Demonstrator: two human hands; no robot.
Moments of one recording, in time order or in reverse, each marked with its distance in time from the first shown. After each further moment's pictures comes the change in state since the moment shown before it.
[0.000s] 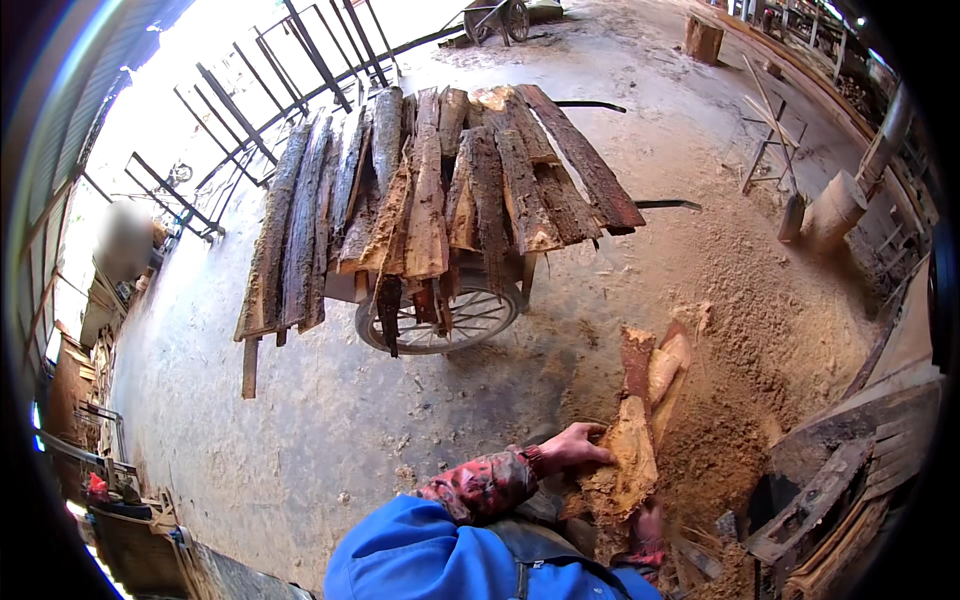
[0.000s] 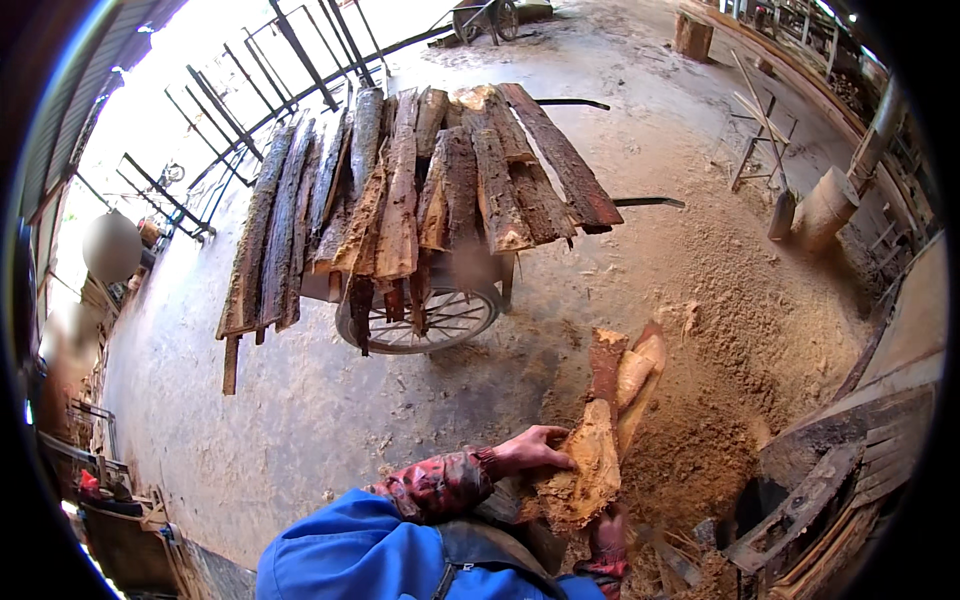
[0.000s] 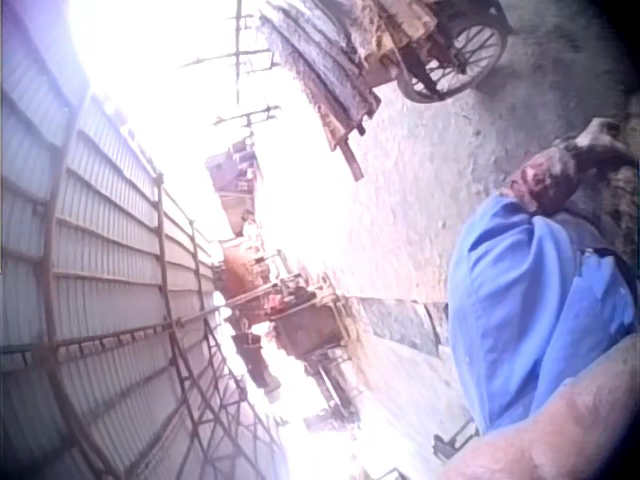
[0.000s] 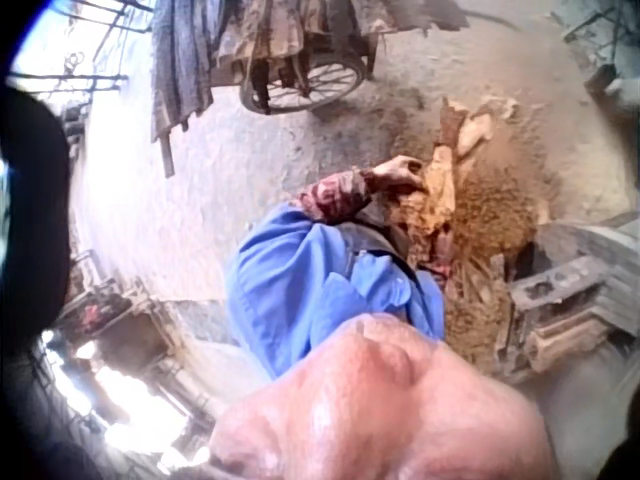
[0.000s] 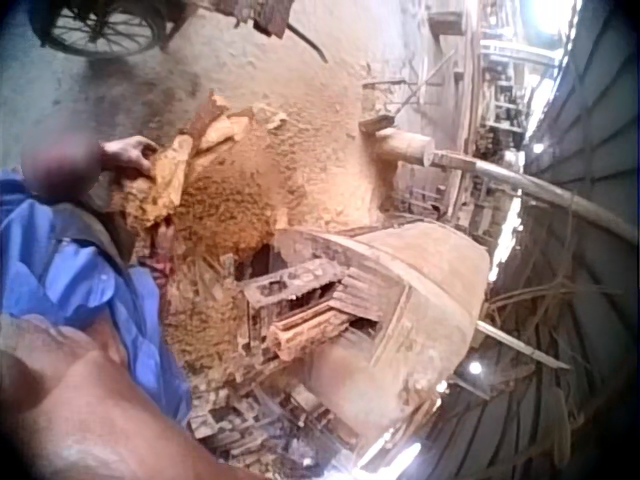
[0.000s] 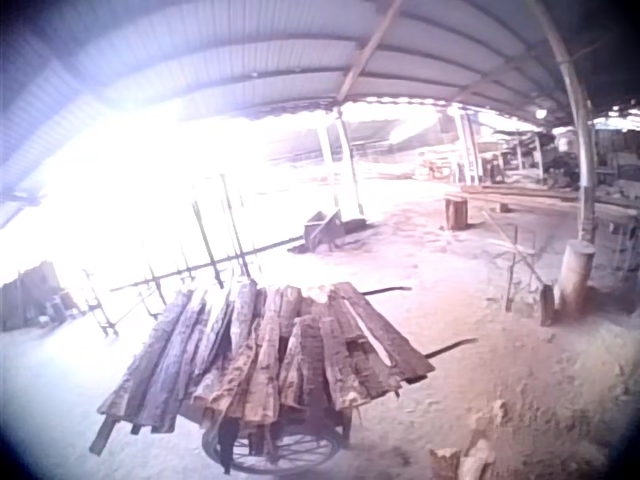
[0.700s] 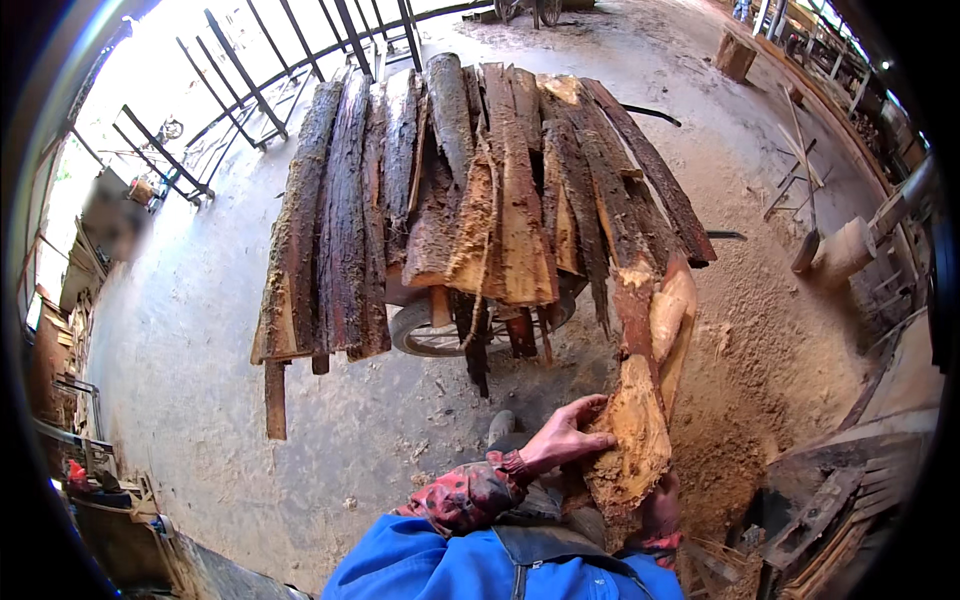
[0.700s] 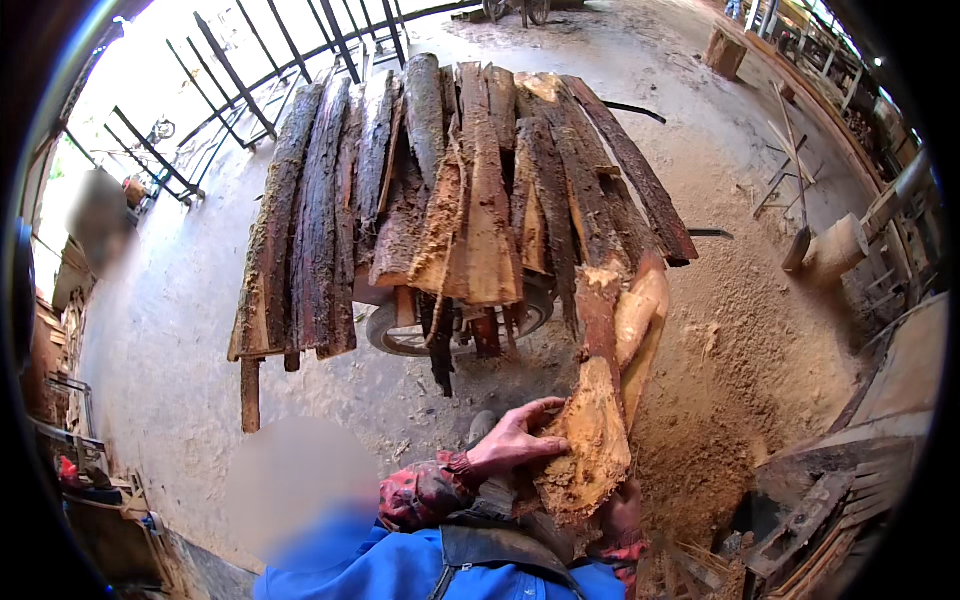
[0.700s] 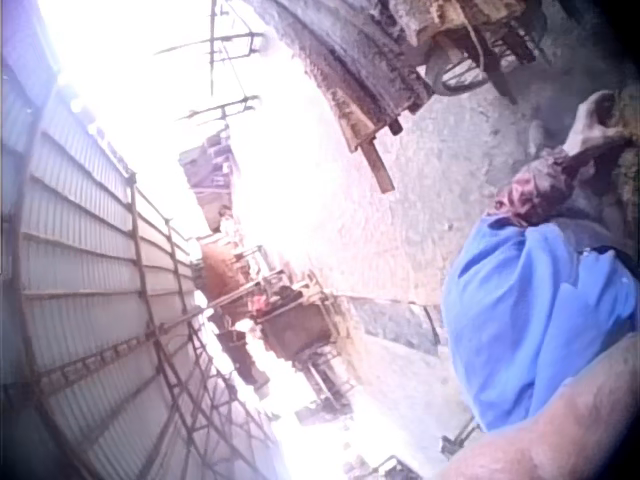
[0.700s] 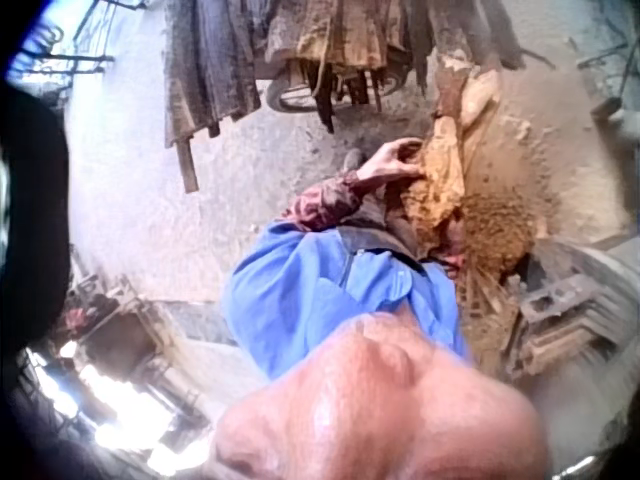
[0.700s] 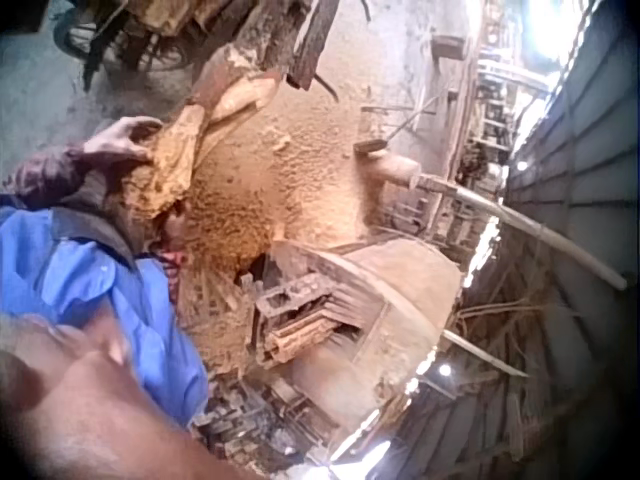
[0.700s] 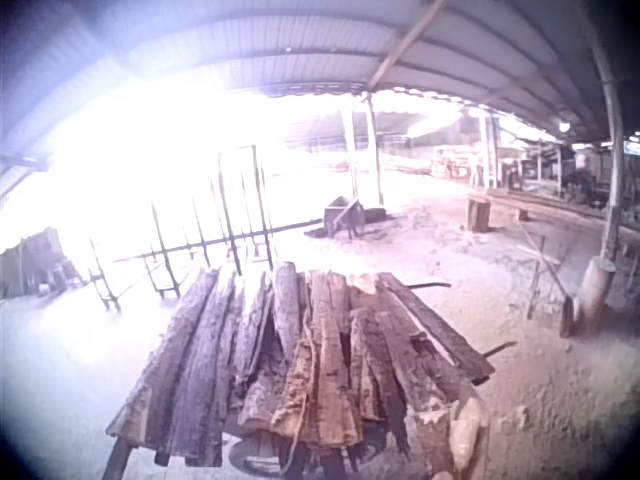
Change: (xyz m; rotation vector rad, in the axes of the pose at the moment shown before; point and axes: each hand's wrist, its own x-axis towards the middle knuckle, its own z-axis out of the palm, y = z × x) left_hand -0.143 0.066 -0.244 -0.271 0.061 0.384; right_hand 0.102 -0.270 0.163 0.768 0.001 0.154
